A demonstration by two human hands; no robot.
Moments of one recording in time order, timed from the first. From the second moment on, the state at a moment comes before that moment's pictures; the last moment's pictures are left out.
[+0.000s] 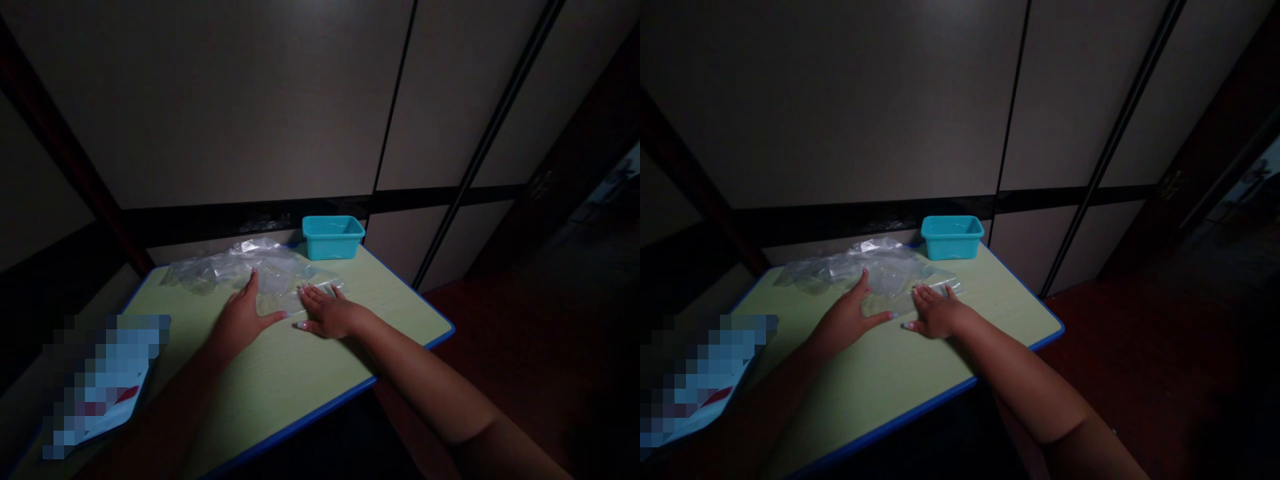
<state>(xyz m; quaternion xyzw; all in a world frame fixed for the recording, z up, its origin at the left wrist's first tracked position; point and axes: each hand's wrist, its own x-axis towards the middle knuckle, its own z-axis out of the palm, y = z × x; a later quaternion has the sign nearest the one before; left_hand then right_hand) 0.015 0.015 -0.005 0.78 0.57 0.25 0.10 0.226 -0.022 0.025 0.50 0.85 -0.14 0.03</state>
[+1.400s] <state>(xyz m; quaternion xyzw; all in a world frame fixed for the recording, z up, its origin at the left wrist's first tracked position) 0.011 0.019 -0.018 0.82 0.55 0.17 -0.01 0.229 -0.021 0.026 0.54 0.83 -0.14 0.05</state>
